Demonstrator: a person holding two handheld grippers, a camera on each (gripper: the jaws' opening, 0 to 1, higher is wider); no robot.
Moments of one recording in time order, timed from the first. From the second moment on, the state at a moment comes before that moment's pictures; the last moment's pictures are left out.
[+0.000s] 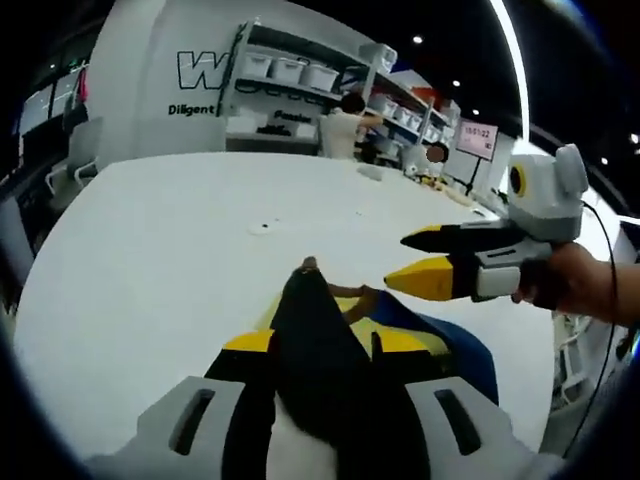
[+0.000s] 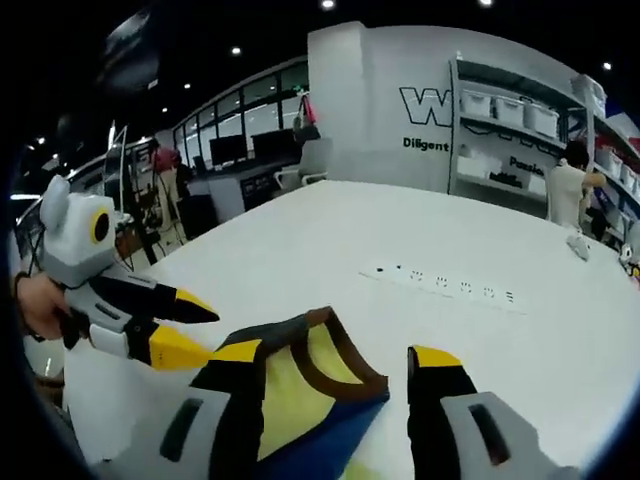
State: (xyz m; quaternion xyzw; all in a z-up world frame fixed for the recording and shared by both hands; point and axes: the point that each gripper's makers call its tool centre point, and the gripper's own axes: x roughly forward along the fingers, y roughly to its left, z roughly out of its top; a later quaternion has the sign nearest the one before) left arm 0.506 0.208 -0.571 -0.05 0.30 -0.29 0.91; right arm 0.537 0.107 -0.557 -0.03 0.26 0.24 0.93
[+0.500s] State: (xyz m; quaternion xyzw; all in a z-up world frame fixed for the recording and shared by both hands) left arm 0.483 0.207 -0.569 -0.08 0.30 -0.29 0.91; right arm 0.528 0.099 -0.525 -0.09 0.21 0.24 0.94
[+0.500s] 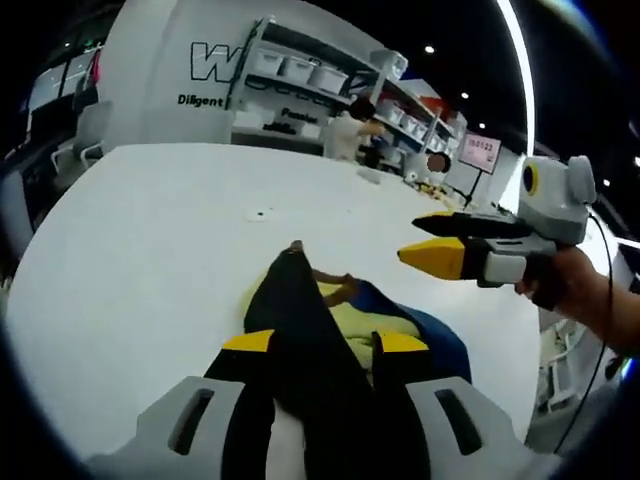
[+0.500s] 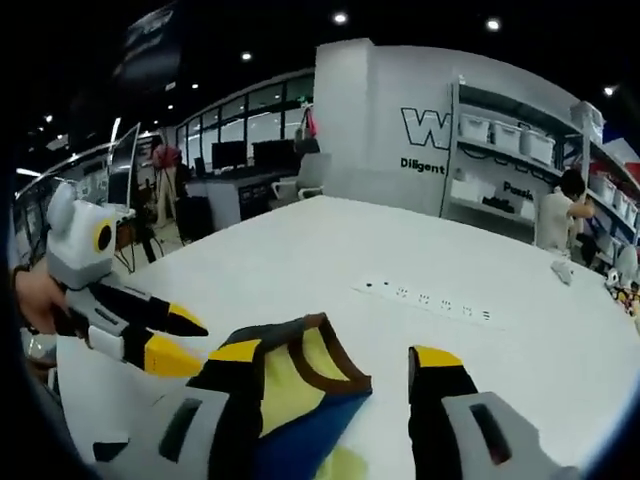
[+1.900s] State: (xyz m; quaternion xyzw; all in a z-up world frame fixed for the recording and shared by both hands) left arm 0.423 0.195 -0.615 -0.06 0.32 -0.24 0.92; right arm 0.425 0.099 -0.612 -0.06 0.30 0.20 0.93
